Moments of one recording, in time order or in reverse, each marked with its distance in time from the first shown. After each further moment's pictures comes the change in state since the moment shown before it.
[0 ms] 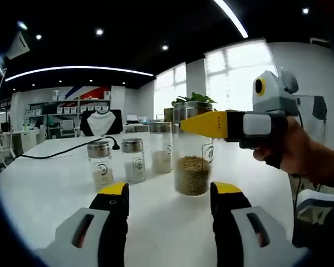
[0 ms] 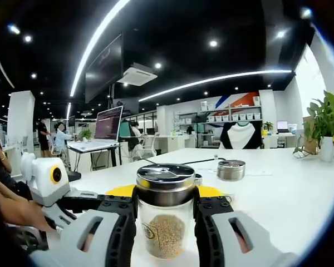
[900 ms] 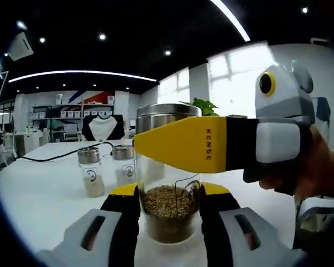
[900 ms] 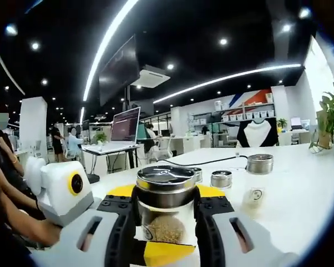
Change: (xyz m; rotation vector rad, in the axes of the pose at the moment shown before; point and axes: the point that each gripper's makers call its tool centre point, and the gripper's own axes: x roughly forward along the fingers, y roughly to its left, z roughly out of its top) left arm 0.020 -0.024 0.009 0.015 -0.050 0.049; right arm 0.008 0.059 -0.008 0.038 -0.017 0.105
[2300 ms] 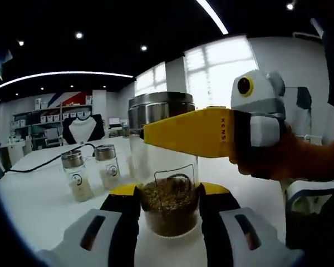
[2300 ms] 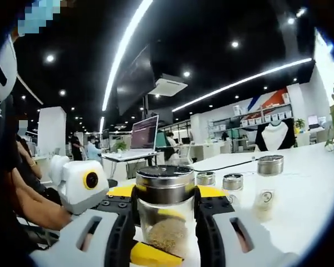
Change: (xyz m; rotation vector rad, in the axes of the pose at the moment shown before) left arm -0.004 -0.014 -0.004 0.053 0.042 -0.145; right arm -0.013 -0.002 0.005 0.030 -0.054 0.099
